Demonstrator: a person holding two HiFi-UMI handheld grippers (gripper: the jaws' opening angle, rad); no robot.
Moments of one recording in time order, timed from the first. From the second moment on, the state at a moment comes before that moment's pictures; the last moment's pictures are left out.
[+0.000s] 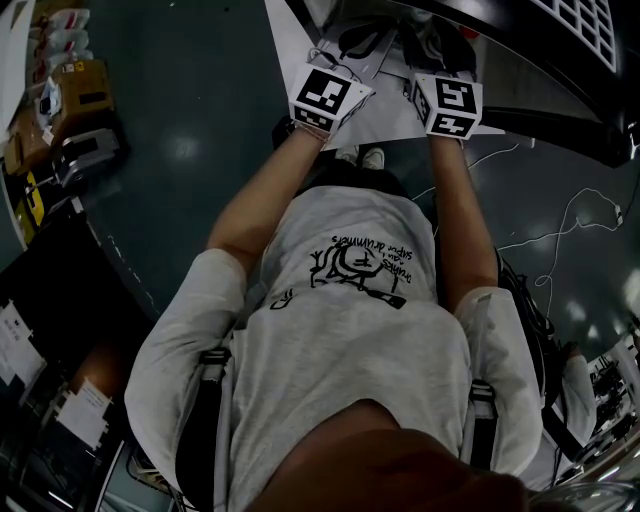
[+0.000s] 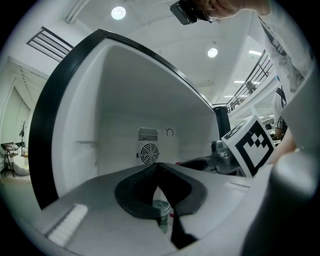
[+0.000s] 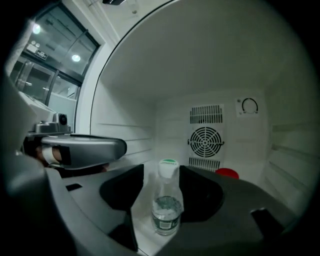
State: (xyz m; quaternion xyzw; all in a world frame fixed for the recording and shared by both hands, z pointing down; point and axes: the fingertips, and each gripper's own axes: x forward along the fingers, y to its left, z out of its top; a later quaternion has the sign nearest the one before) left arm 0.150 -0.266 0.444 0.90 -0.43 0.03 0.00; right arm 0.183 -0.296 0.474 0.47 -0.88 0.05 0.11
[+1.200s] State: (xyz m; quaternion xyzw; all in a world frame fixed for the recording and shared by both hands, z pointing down) left arm 0.129 -0.274 0.447 0.90 -0.44 0.03 0.03; right arm 0.167 -0.316 0.473 0.50 -0.86 0.04 0.10
